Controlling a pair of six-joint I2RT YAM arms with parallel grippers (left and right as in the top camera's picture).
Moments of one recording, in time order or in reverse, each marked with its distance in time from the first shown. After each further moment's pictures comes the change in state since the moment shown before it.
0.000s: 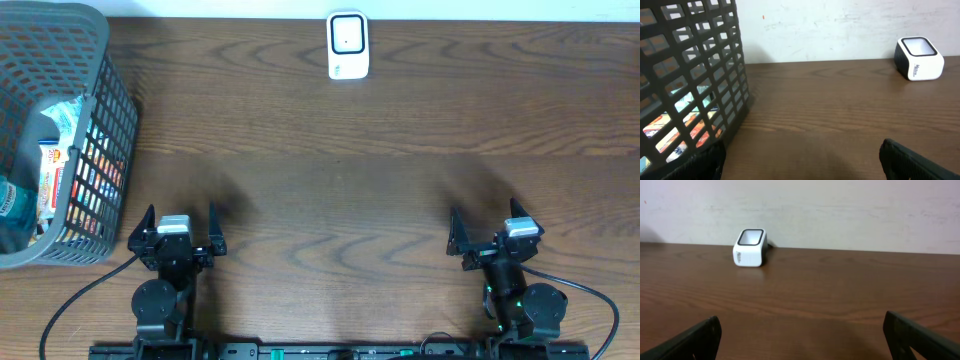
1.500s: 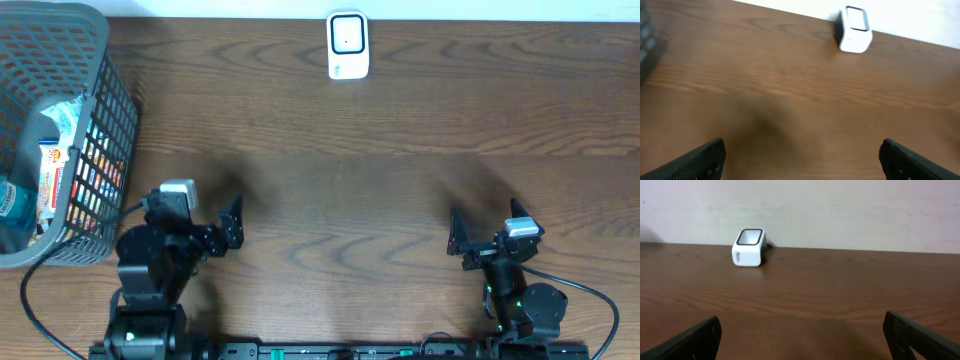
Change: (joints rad) left arm 0.000 0.503 0.393 -0.223 0.328 -0.260; right arm 0.000 0.001 0.000 -0.001 0.003 0.000
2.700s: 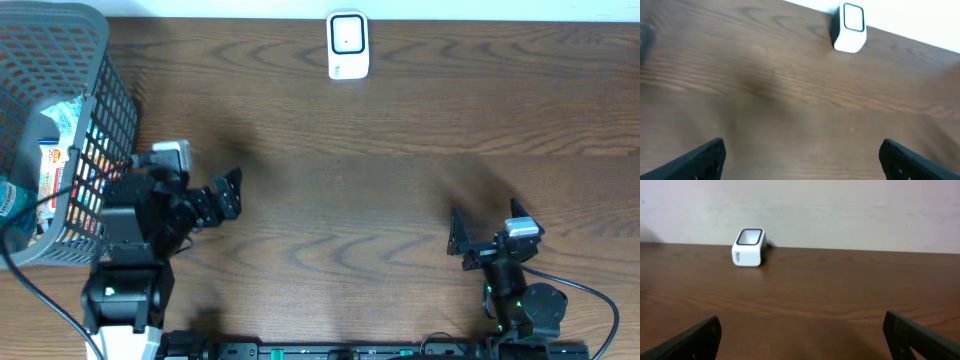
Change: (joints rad) left arm 0.000 0.286 0.335 -0.188 0.000 -0.056; right arm 0.000 0.000 0.000 0.000 0.000 0.000
